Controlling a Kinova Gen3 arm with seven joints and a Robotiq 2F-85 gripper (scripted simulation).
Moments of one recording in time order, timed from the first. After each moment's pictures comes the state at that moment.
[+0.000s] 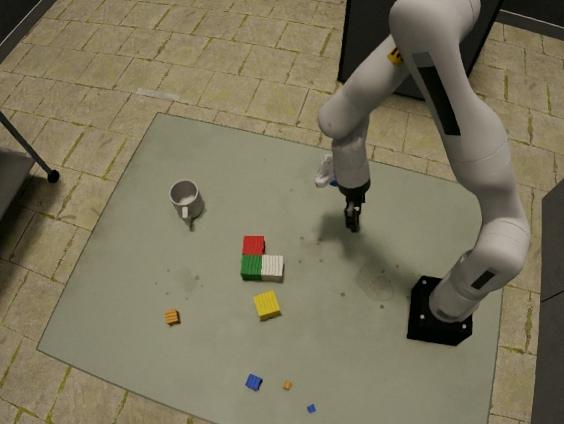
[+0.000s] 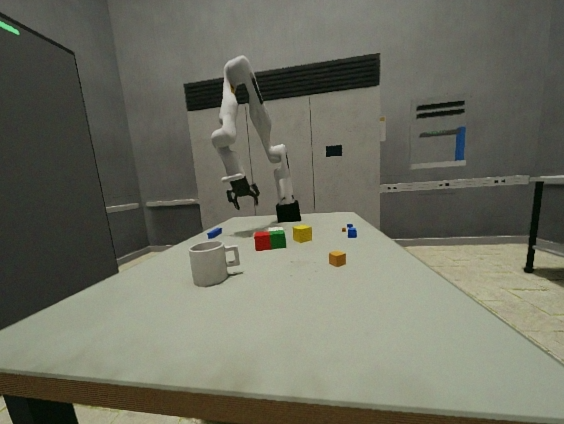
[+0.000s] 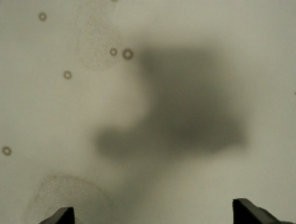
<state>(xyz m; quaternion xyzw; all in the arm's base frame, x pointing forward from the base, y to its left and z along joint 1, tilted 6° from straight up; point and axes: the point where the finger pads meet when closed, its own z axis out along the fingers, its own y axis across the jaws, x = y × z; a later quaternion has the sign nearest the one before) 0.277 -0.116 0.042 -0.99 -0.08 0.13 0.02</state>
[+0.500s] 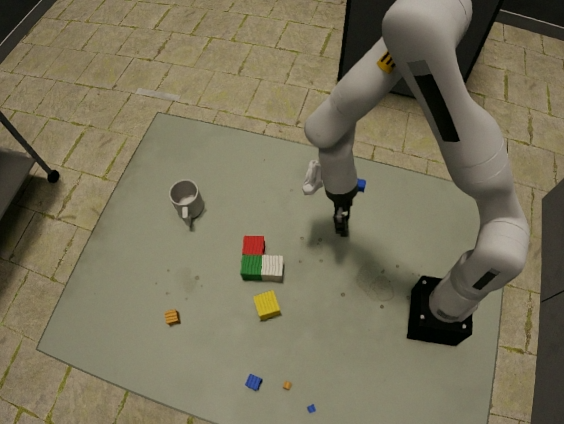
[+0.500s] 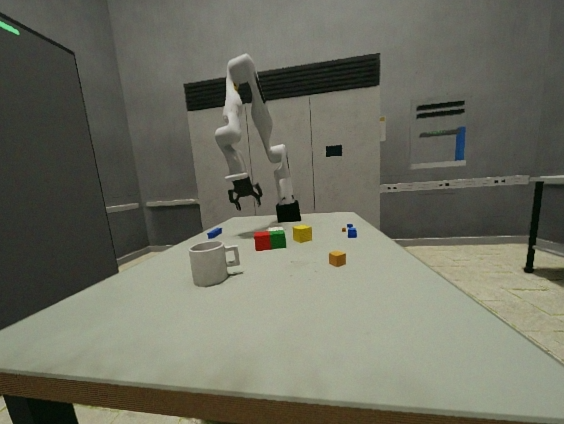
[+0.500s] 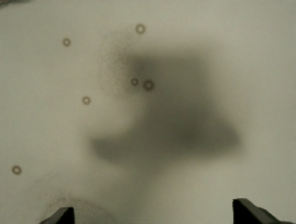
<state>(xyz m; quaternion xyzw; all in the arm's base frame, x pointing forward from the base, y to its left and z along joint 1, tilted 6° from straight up) 0.300 -0.096 0.040 -0.99 -0.12 0.12 0.00</state>
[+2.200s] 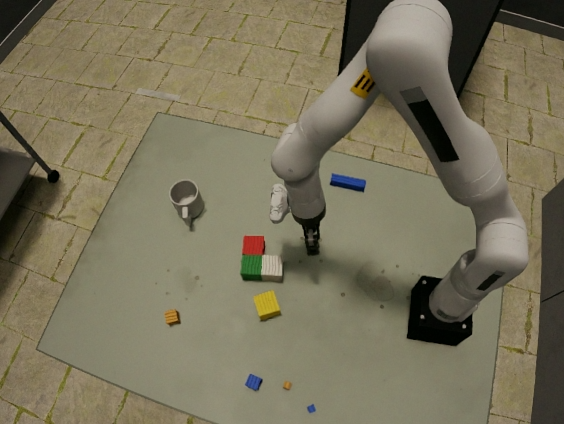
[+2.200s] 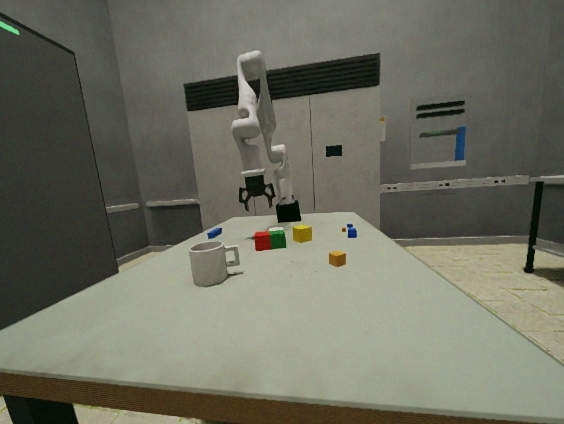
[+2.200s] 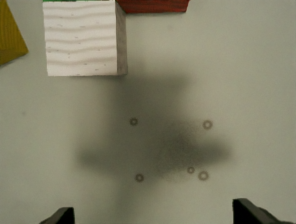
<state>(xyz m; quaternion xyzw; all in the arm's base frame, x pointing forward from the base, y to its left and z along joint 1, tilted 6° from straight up) 0.355 -0.023 0.033 -0.97 -0.21 0.08 -0.03</state>
